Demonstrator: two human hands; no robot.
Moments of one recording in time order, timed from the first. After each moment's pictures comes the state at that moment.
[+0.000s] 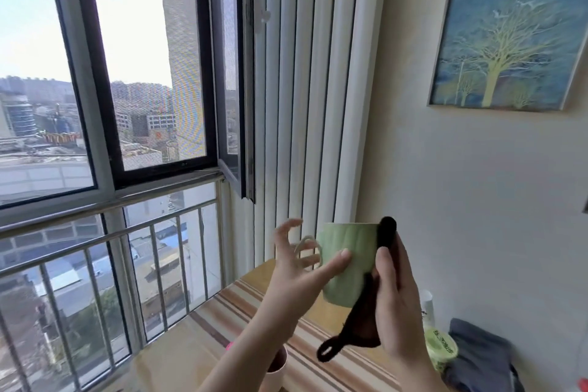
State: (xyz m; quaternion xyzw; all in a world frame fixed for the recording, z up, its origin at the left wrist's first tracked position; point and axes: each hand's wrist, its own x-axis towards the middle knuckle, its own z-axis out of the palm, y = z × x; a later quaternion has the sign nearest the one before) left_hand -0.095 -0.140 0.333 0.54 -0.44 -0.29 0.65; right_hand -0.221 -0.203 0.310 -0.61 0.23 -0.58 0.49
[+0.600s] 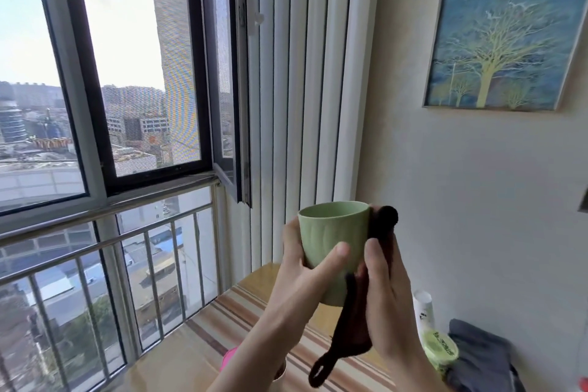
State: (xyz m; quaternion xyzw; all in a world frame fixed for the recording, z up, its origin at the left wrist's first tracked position) left_hand -0.101 -0.135 0.350 0.43 -0.48 -0.34 0.68; right_hand -0.211 -0.181 0.346 -0.65 0.20 -0.58 0.45
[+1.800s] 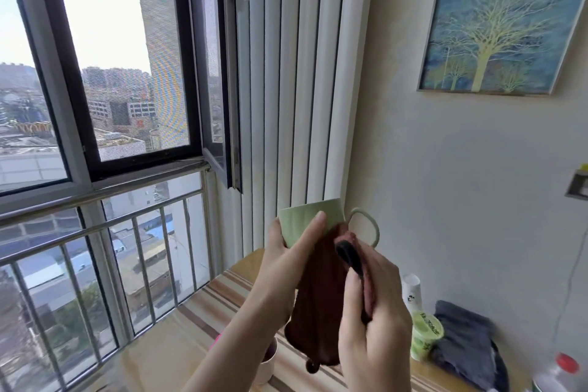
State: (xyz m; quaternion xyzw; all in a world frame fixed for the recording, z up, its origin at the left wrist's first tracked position) left_hand -0.097 -0.150 0.345 0.47 -0.35 -0.40 0.70; right_hand -0.209 -0.154 0.313 -0.68 0.24 -0.68 0.14
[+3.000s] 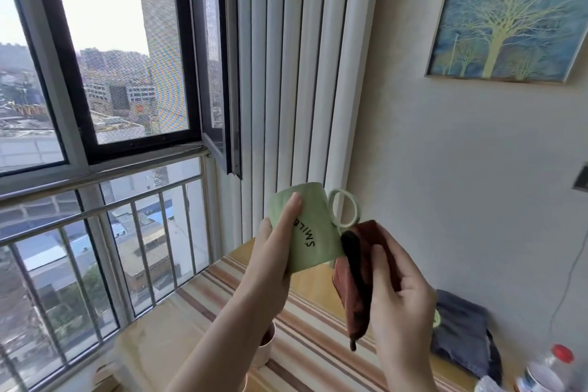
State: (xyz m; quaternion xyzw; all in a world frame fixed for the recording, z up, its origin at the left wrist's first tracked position) left_hand -0.079 -0.164 0.327 0.46 -0.27 -0.44 0.72; right_hand -0.221 -0.186 0.303 -0.53 0.32 -0.66 0.42
